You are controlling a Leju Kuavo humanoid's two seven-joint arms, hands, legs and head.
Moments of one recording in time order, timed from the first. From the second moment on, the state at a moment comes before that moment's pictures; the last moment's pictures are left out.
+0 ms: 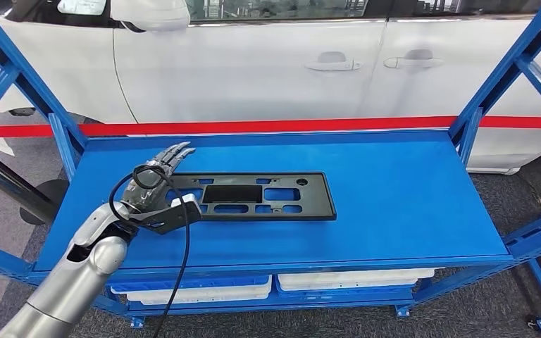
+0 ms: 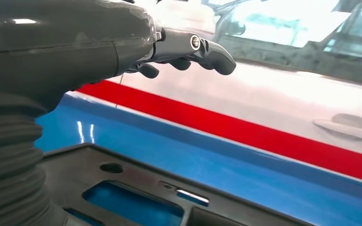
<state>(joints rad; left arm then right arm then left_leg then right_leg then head) -0.45 0.17 -0.52 -1.36 -0.80 0.09 -0.09 -0.08 0.10 -0.88 -0.19 0.85 0.10 0.04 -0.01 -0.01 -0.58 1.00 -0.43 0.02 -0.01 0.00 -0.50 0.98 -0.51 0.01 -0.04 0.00</state>
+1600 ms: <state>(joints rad) -0.27 0.07 -0.33 -1.51 -0.18 -0.17 -0.47 -0.07 0.10 -0.89 -0.19 0.88 0.10 0.03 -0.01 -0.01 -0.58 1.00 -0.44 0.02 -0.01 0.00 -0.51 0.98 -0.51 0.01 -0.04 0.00</state>
